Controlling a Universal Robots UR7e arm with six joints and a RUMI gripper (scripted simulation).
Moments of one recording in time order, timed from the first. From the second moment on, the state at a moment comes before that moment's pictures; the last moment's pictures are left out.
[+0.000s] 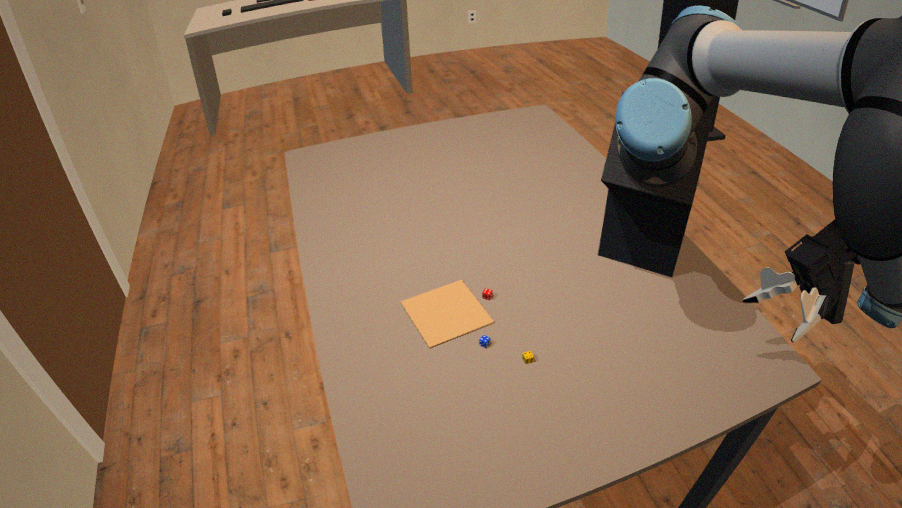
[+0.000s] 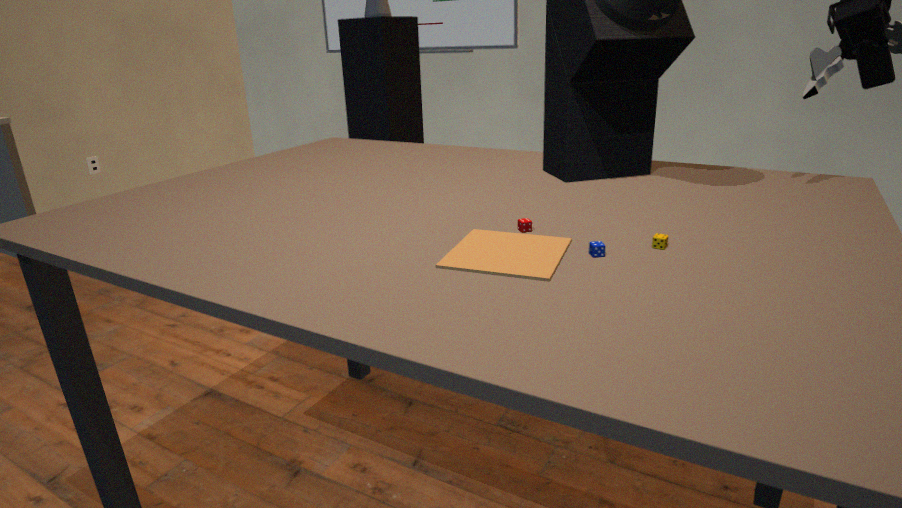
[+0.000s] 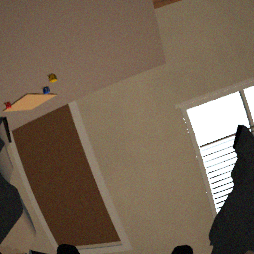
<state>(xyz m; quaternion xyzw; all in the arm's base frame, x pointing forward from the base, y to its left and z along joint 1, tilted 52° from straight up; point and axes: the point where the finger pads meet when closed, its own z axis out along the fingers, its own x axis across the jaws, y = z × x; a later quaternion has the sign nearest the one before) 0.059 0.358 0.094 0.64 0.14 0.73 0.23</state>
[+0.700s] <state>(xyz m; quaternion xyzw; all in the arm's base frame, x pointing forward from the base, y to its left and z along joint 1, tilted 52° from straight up) 0.115 0.296 0.110 0.65 0.05 0.67 0.37</state>
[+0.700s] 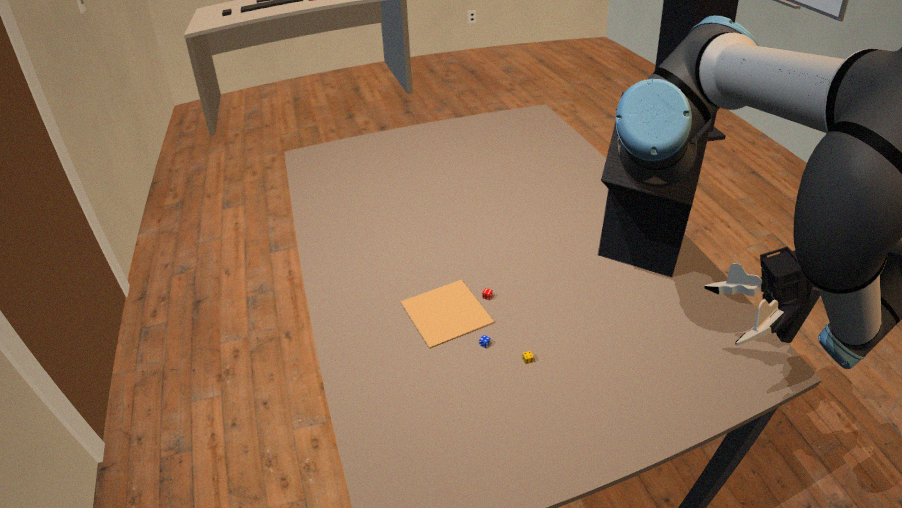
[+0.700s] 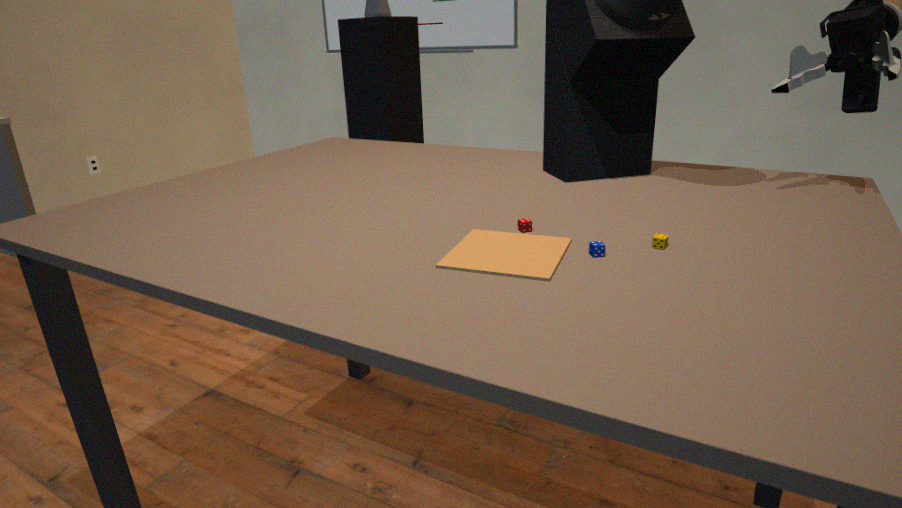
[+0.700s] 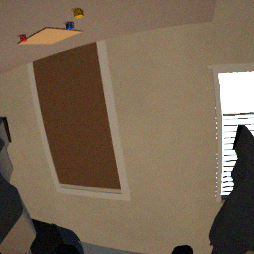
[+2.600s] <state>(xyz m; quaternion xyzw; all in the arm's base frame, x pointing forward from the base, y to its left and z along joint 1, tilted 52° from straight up) 0.113 0.081 0.106 0.67 -0.28 0.12 0.67</state>
